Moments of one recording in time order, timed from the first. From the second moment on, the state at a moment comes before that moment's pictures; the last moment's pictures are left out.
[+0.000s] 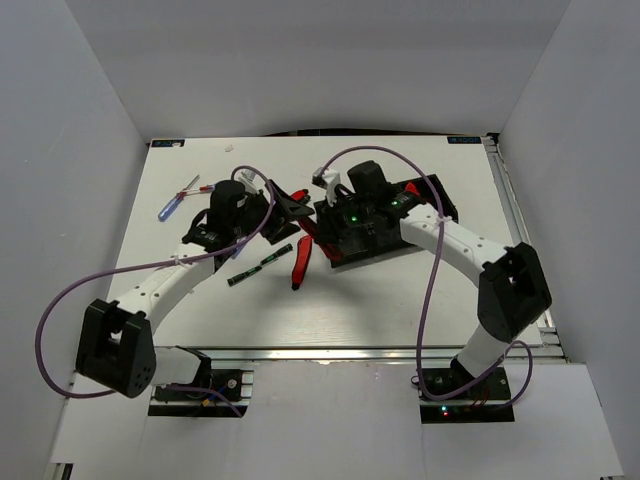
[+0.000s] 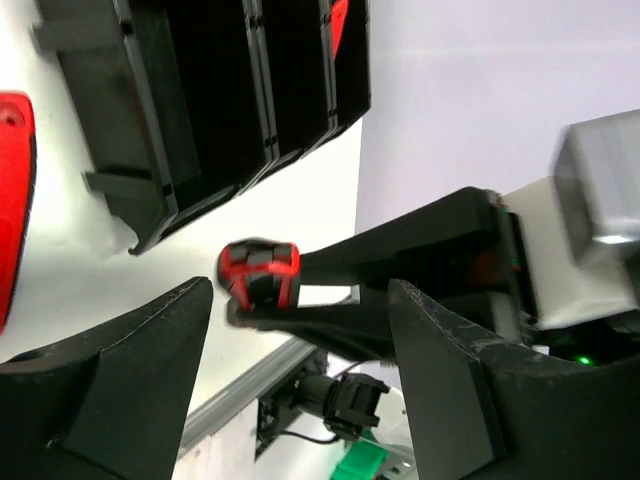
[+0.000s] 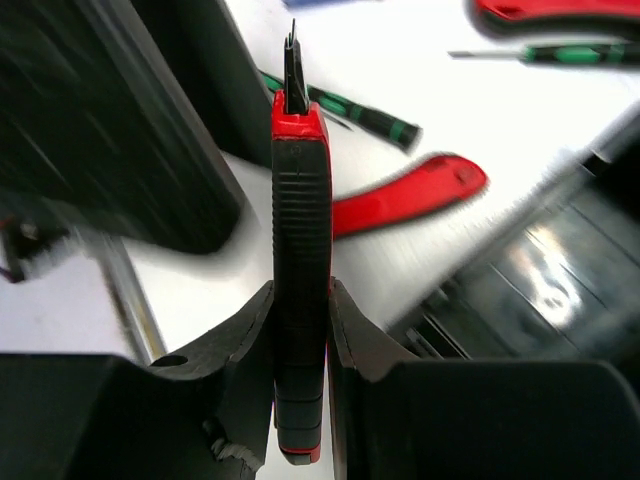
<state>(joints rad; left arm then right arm) -0.39 1.31 0.89 0.01 0.44 -1.10 0.68 1.68 1.34 -0.37 -0.57 -0.04</state>
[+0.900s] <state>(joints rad) -0.35 1.02 0.75 -0.28 0.31 -0.91 0.10 1.62 1.26 -0.30 -0.22 -0.42</state>
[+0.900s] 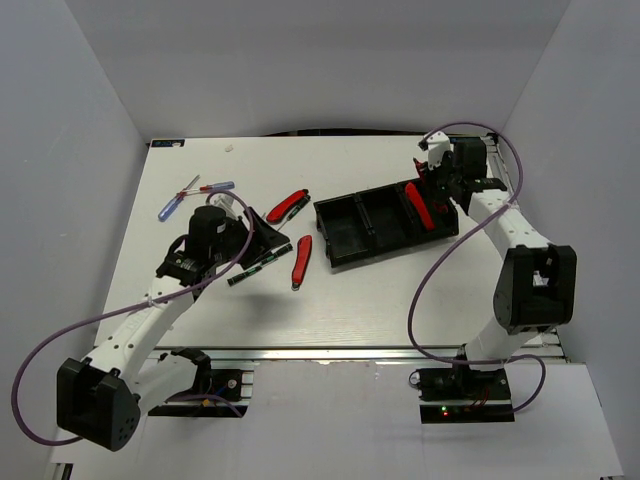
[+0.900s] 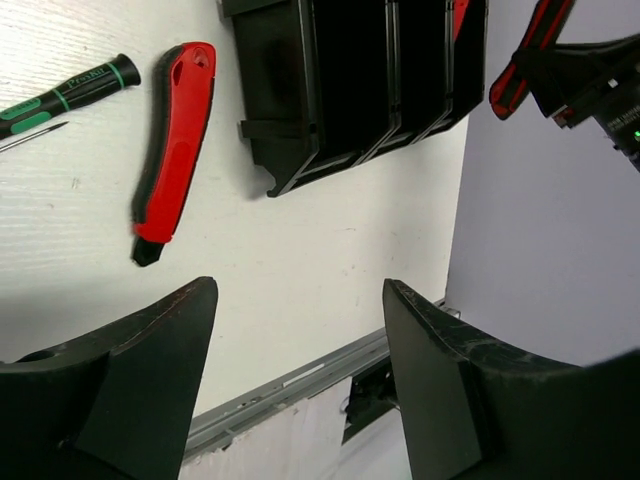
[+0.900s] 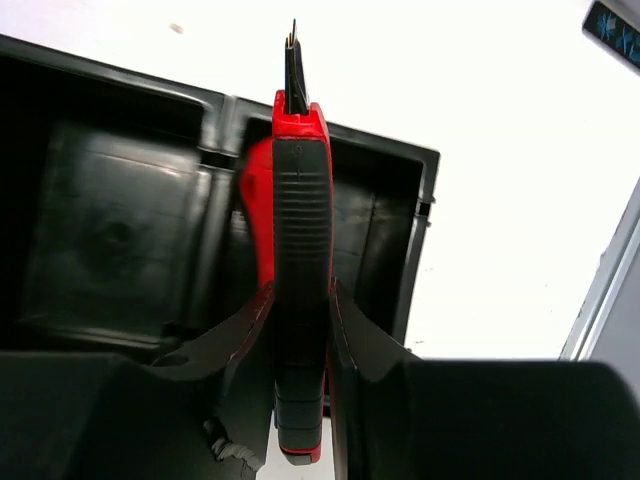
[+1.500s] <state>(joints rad) -0.38 1.15 0.75 -0.36 0.28 -0.84 0.06 1.74 1.30 -0.33 -0.28 -0.49</state>
